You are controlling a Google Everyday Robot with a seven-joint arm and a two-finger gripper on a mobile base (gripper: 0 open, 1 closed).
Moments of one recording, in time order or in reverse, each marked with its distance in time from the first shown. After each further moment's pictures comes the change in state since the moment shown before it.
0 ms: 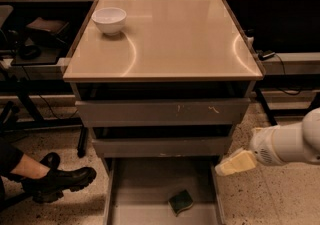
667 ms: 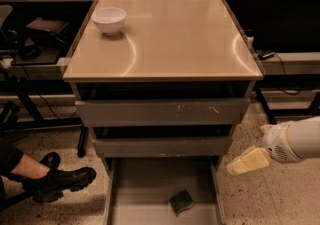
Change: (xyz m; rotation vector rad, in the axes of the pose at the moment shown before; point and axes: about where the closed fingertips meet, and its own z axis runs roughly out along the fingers) arm 0.004 -0.009 -0.027 -0.017 0.012 -0.006
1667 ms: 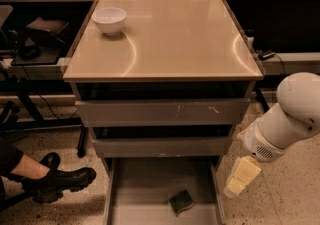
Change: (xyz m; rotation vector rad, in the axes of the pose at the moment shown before) arm 0.006 0.060 0.004 -0.222 0.325 -0.269
